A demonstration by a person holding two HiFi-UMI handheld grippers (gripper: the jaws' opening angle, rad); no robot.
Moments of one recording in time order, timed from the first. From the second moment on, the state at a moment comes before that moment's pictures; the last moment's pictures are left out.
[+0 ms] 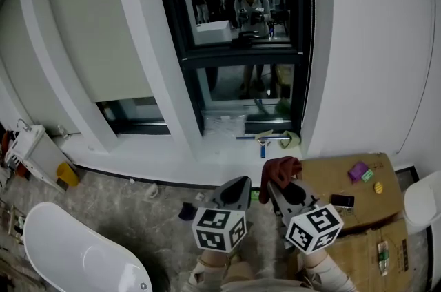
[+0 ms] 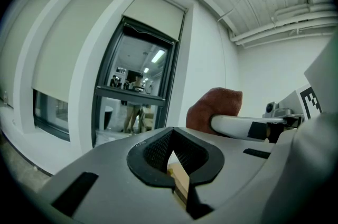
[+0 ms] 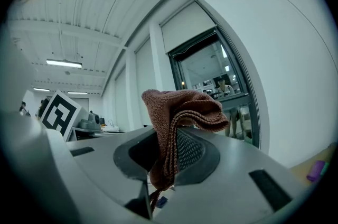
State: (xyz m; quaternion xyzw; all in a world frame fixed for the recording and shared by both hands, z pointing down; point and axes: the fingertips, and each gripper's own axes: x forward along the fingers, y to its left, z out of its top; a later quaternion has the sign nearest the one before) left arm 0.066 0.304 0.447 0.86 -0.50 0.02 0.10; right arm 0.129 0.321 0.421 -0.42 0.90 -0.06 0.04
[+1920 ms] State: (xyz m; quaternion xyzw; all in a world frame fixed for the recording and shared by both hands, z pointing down) left arm -0.081 -0.003 0.429 0.88 -0.46 0.02 0.09; right arm -0.025 0.022 0.402 -0.45 0.89 -0.04 0.03
